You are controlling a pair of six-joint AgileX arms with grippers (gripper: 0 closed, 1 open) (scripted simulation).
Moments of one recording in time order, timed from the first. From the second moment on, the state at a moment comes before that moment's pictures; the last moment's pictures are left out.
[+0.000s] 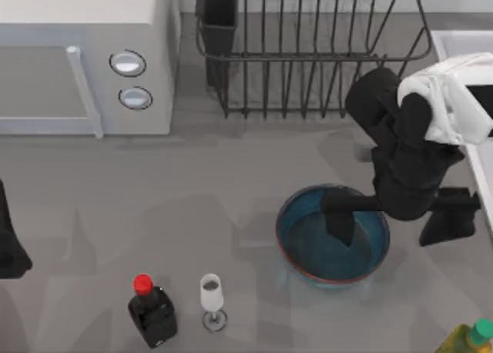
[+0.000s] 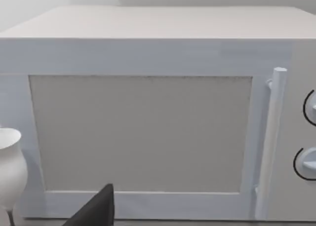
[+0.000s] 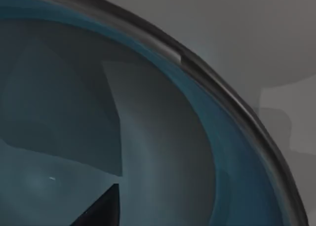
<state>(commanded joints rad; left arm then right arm) 0.00 0.00 0.00 0.00 0.00 0.00 0.51 1.94 1.21 -0.84 0.00 0.52</state>
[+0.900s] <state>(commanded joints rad) 0.00 0.00 0.00 0.00 0.00 0.00 0.51 1.94 1.21 -0.84 0.00 0.52</state>
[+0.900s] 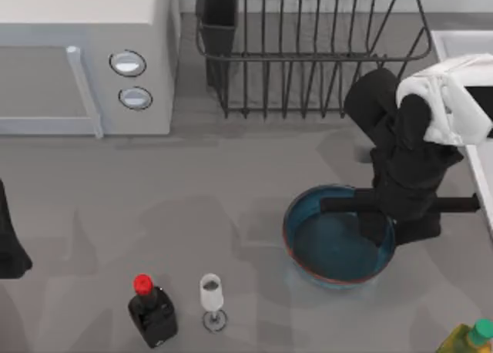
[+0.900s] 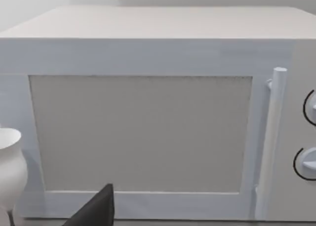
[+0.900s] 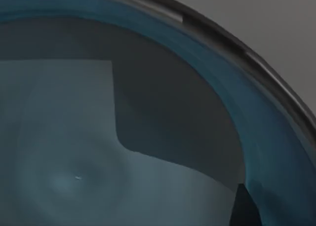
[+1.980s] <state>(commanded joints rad) 0.00 0.00 0.00 0.00 0.00 0.00 0.50 1.83 1.48 -1.22 0.00 0.52</state>
